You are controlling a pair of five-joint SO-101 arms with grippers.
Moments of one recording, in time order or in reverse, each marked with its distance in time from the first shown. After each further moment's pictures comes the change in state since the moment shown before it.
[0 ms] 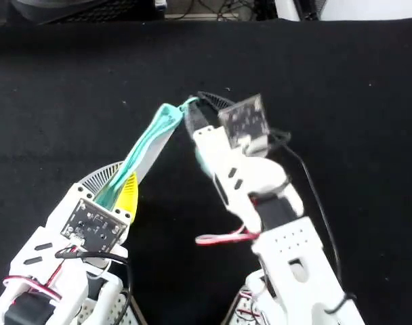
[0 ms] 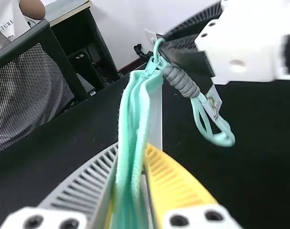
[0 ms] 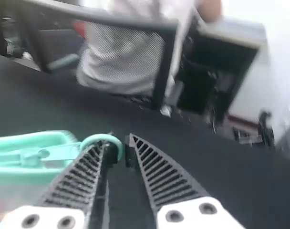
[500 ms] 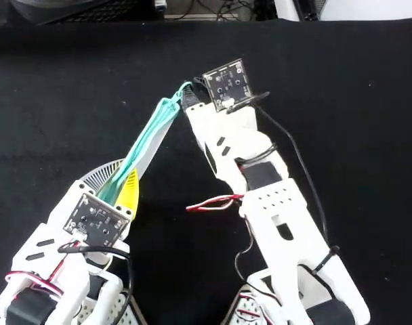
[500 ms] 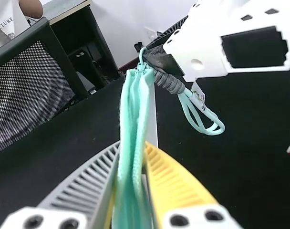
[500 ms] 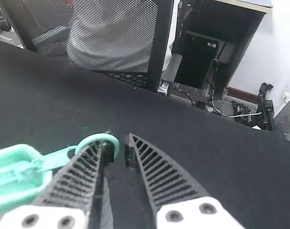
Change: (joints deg) left arm 0.0 0.1 0.1 -0.2 0.0; right arm 1.8 21.0 -11.4 -2.5 0.0
